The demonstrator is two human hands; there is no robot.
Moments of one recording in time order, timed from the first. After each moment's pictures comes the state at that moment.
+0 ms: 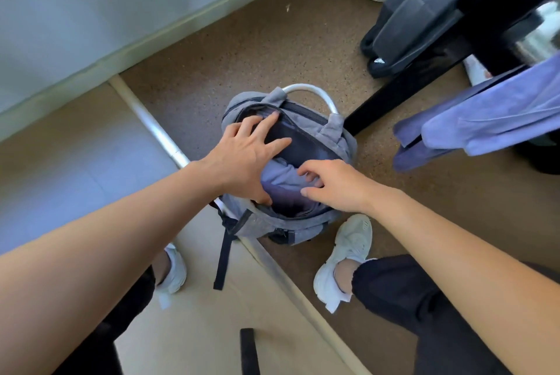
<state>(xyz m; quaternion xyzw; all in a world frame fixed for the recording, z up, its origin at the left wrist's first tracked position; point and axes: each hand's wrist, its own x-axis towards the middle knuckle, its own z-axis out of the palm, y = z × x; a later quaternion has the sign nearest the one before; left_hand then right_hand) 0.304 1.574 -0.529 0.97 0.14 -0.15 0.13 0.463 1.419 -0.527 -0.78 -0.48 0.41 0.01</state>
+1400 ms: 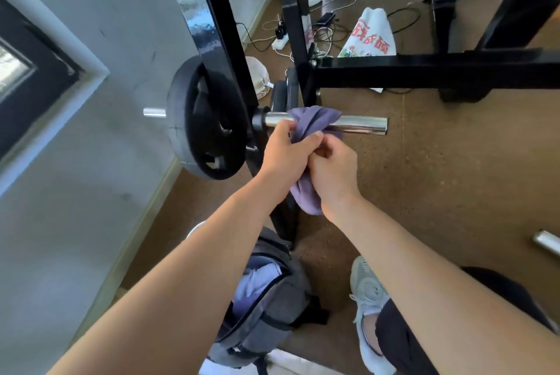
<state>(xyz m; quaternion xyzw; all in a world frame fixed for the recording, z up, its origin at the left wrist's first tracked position) 0.587 1.393 -0.383 0.79 0.24 0.03 0.56 0.590 1.310 -0.415 -0.67 0.03 0.07 0.74</state>
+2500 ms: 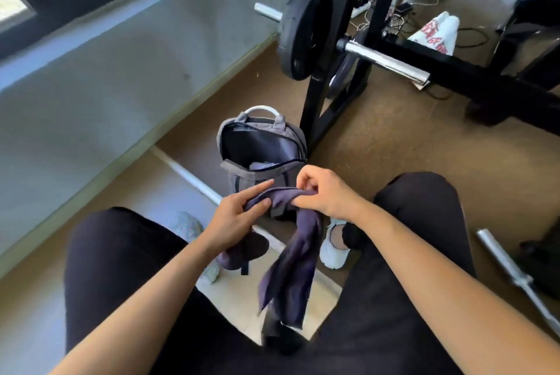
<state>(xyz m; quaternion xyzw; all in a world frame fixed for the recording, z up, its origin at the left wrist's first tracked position) 0.174 1.376 -0.431 0.84 0.25 0.06 0.48 0.365 1.226 -0.422 -0.75 -0.42 0.34 0.39</state>
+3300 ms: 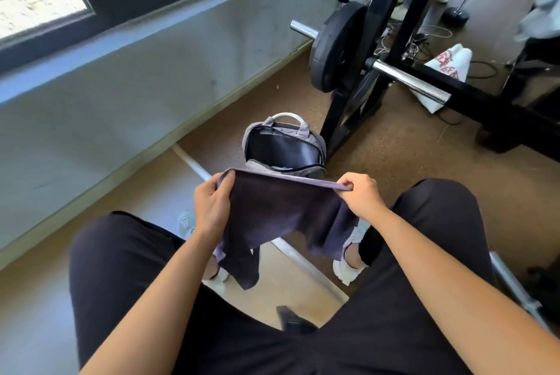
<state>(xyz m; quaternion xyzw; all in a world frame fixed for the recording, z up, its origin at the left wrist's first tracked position) 0.121 1.416 -0.431 0.64 0.45 0.31 0.54 0.364 1.224 -0.447 -0.88 -0.29 0.19 0.32</state>
